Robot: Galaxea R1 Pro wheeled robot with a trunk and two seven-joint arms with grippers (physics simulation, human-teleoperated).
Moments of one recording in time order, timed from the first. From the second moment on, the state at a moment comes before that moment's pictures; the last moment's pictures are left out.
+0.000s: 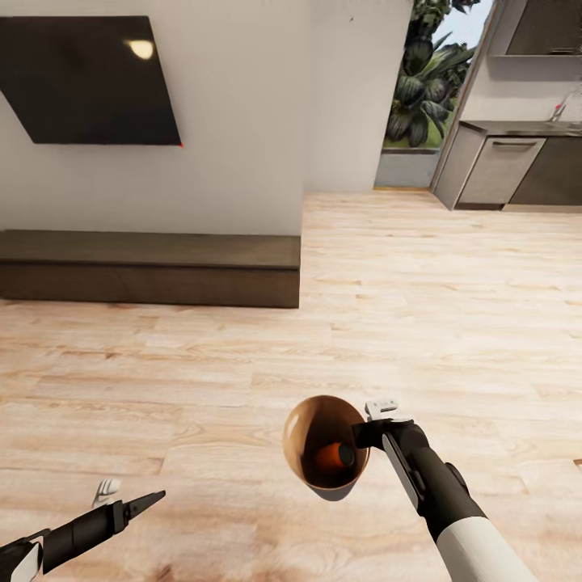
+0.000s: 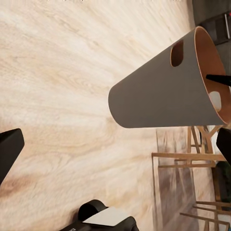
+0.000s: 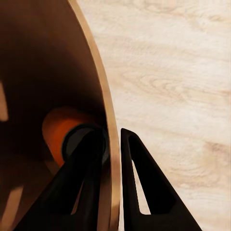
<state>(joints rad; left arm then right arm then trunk) -0.53 0.39 0.32 -0.21 0.14 0.14 -1.34 -0.57 0.00 0.12 -0.98 0.02 0.72 0.08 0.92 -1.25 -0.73</state>
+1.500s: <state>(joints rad) -0.53 0.39 0.32 -0.21 0.14 0.14 -1.34 -0.57 0.00 0.12 -0.98 0.02 0.68 0.08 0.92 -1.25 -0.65</state>
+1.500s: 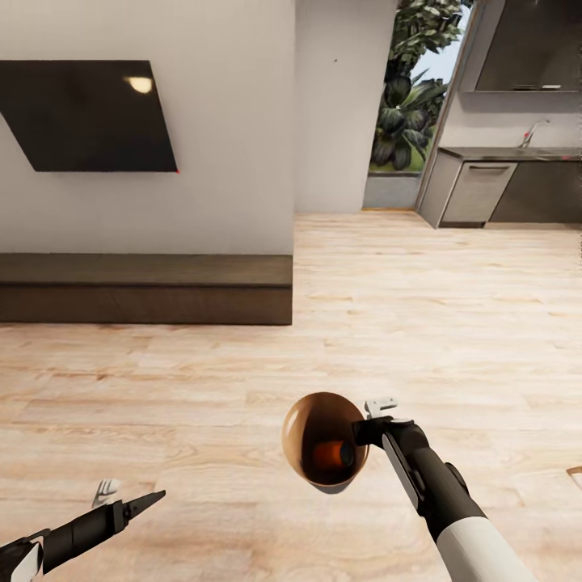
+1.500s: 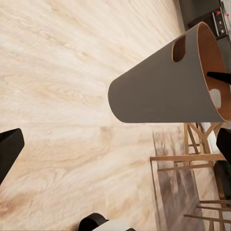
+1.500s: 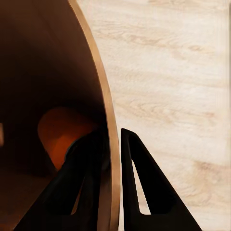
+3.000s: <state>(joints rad) -0.53 0.39 0.32 -0.21 0.14 0.14 -1.34 -0.57 0.00 0.13 -0.98 0.02 0.67 0.08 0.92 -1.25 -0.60</state>
